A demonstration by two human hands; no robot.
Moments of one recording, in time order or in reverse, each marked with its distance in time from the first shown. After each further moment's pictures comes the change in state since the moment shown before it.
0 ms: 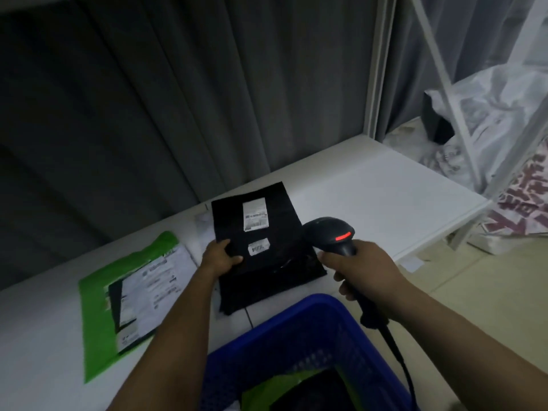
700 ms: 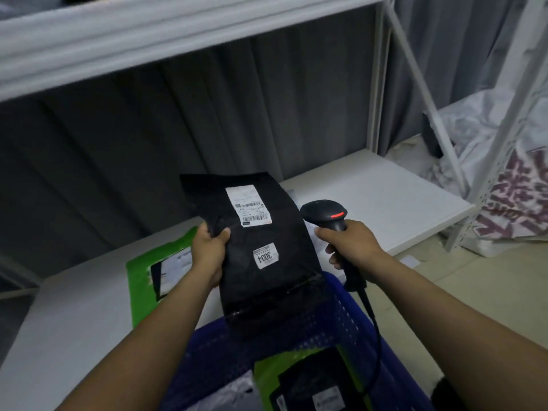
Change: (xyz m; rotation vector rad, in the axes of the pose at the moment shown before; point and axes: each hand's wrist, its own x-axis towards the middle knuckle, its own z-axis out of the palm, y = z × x) left_hand -0.178 0.056 -0.063 -1.047 0.466 0.031; right_hand -0.058 -0.020 -0.006 0.178 -0.012 -0.089
